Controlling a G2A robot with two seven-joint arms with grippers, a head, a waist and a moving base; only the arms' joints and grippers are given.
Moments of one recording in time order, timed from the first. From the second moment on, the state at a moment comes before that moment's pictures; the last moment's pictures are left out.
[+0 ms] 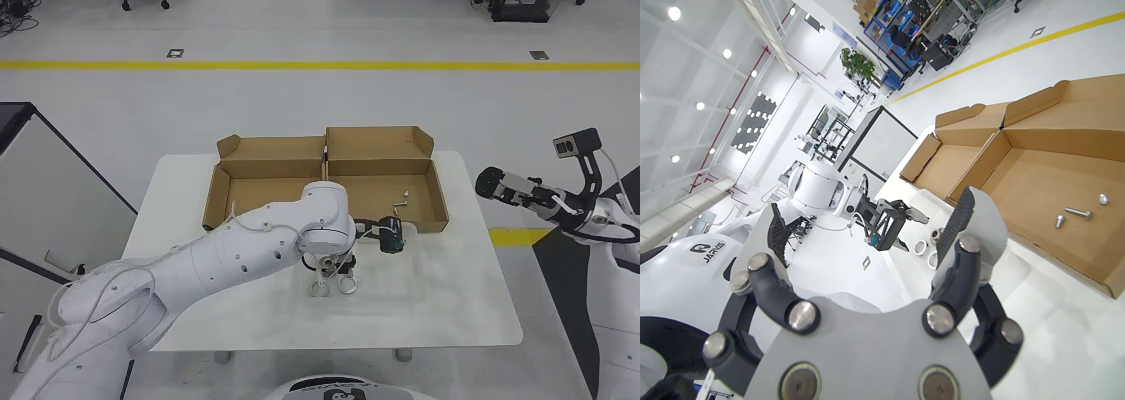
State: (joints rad) left arm 0.54 -1.30 -0.27 -1.58 0.68 -0.43 -1.39; right arm -1.45 -1.03 1.91 -1.66 0.41 -0.29 1.32
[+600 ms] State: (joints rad) left arm 0.54 -1.38 -0.17 -1.44 0.68 -0.47 -1.35; right arm -1.45 -1.03 1.91 -1.66 0.41 -0.29 1.32
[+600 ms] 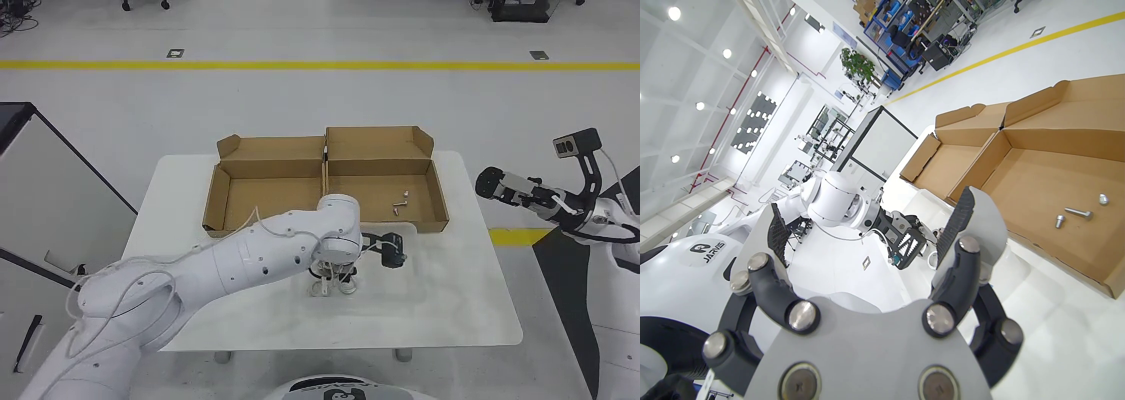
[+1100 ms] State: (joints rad) left arm 0.58 -1.44 -0.17 -1.34 0.73 -0.49 -1.33; right arm -1.45 -1.03 1.91 -1.66 0.41 -0.29 1.32
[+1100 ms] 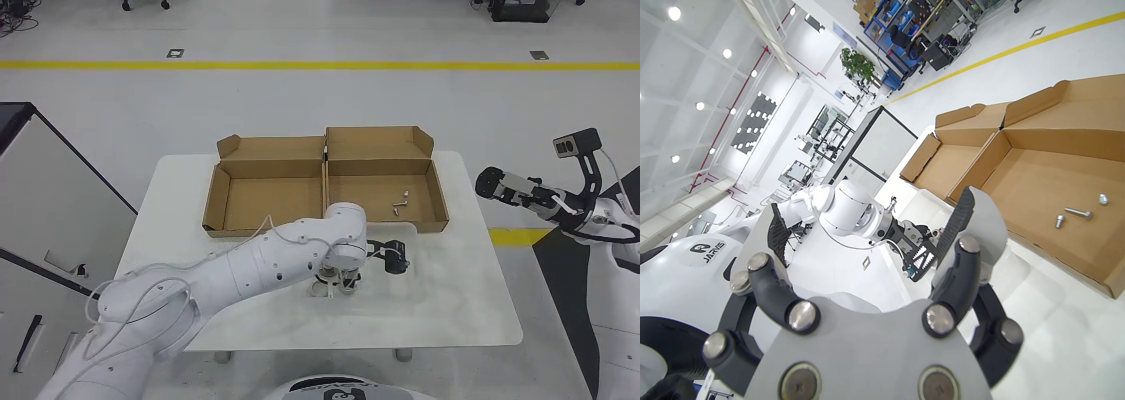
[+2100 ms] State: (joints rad) left arm 0.60 -1.45 -0.17 -1.30 0.74 -0.49 -1.33; right arm -1.45 -1.03 1.91 -1.66 0.41 -0.29 1.32
